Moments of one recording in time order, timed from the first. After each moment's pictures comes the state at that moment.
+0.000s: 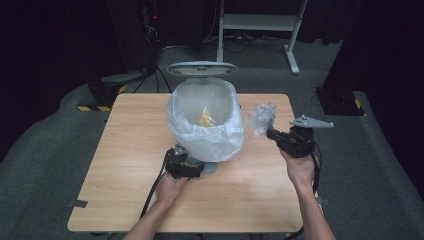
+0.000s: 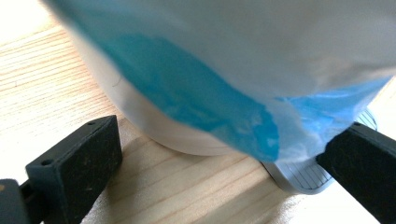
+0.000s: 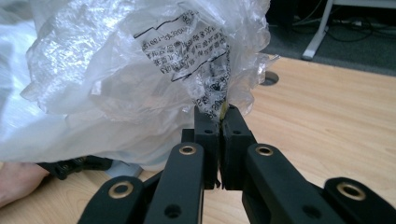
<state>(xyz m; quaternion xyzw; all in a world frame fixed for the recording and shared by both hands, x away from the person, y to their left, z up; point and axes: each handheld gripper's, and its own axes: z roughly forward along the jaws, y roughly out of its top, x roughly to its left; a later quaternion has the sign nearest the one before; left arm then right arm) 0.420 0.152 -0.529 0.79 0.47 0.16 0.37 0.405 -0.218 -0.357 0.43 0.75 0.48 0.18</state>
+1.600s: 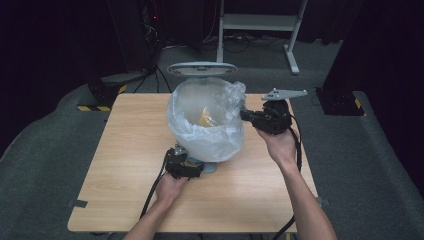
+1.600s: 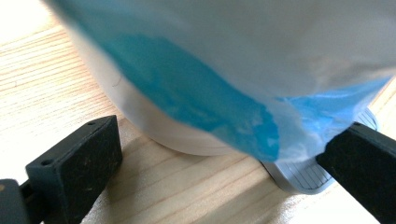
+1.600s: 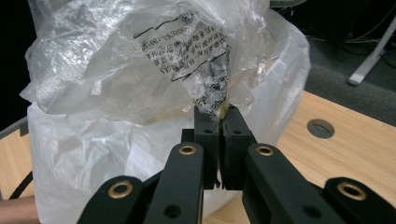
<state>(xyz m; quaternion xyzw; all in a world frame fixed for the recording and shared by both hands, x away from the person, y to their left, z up) 0.420 0.152 -0.529 0.79 0.47 0.16 0.37 0.431 -0.149 -0.295 0.35 0.79 0.48 0.14</state>
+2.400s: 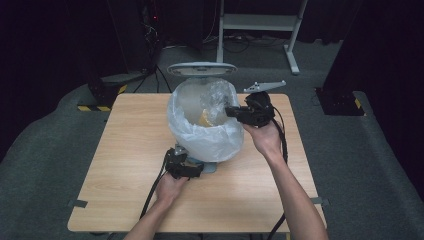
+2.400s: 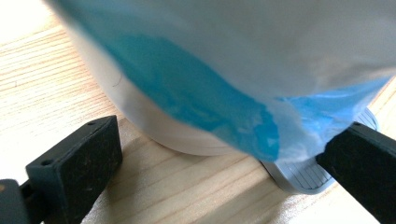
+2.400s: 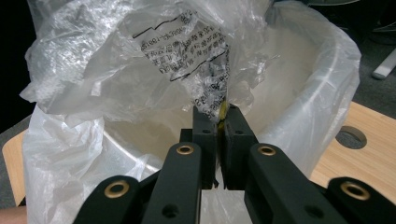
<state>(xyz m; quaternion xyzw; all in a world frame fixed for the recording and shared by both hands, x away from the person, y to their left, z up) 0.420 0.152 -0.529 0.78 0.47 0.16 0.37 0.454 -0.113 -0.295 0.34 0.81 0.47 0.11</state>
